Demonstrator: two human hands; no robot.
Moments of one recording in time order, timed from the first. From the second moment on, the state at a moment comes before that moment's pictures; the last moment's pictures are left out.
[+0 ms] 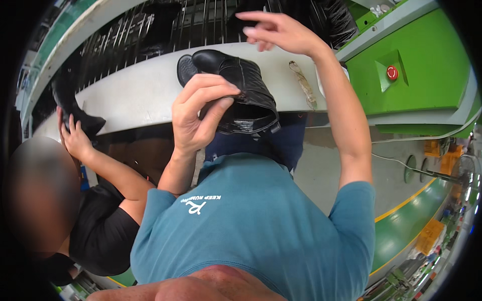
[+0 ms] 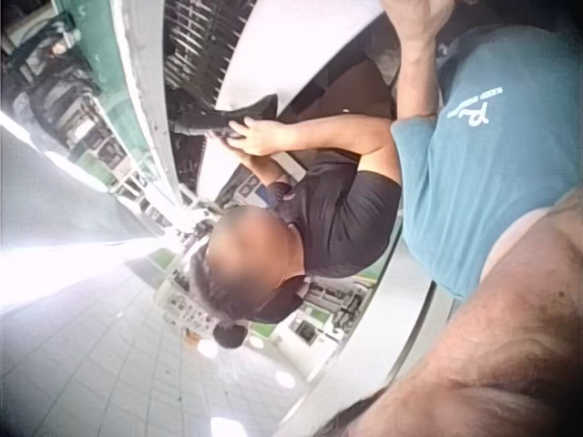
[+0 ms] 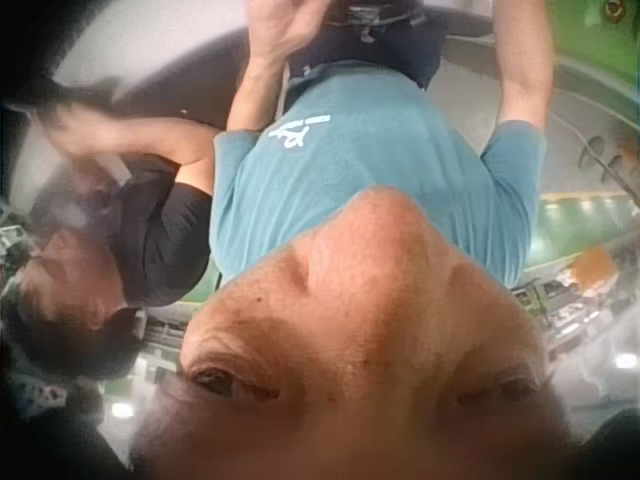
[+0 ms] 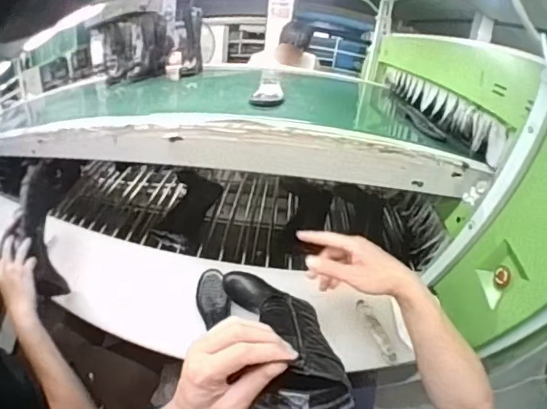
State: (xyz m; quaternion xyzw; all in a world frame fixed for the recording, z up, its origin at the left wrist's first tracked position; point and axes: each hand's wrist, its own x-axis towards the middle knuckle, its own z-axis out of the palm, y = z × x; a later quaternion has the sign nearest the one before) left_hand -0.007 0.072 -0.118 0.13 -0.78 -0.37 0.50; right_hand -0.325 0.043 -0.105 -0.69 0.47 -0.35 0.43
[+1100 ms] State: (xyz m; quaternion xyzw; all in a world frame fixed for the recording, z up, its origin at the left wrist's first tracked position) left_hand -0.059 -0.010 -0.070 -0.04 -0.84 -0.29 0.46; right_hand -0.301 0.079 -0.202 -0.46 0.47 -0.41 0.63
